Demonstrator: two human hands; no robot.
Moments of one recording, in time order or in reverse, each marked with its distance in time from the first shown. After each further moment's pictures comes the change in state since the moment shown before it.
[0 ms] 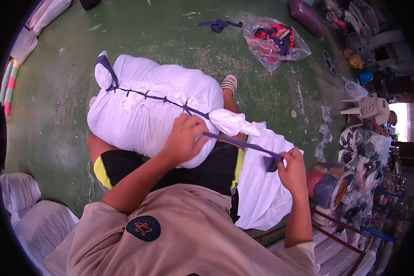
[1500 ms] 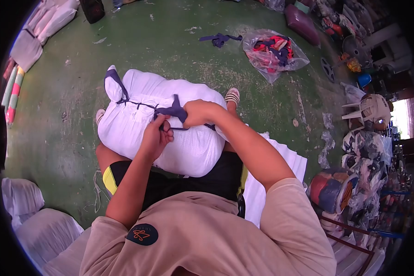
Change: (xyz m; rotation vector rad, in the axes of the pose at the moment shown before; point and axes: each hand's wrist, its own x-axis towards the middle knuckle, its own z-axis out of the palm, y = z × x) left_hand -0.009 -0.055 -0.071 -1.506 0.355 -1.036; right_hand 0.188 -0.265 0.056 -0.167 -0.523 -0.567
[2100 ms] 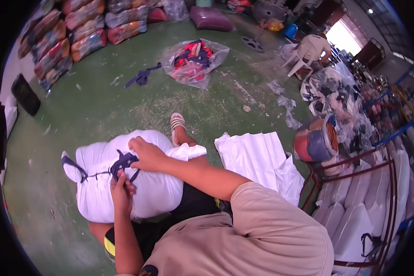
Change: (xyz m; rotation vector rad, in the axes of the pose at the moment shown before) left_hand 0.002 -0.011 0.014 0.302 0.034 0.071; right_hand -0.018 0.031 0.067 0.626 0.827 -0.084
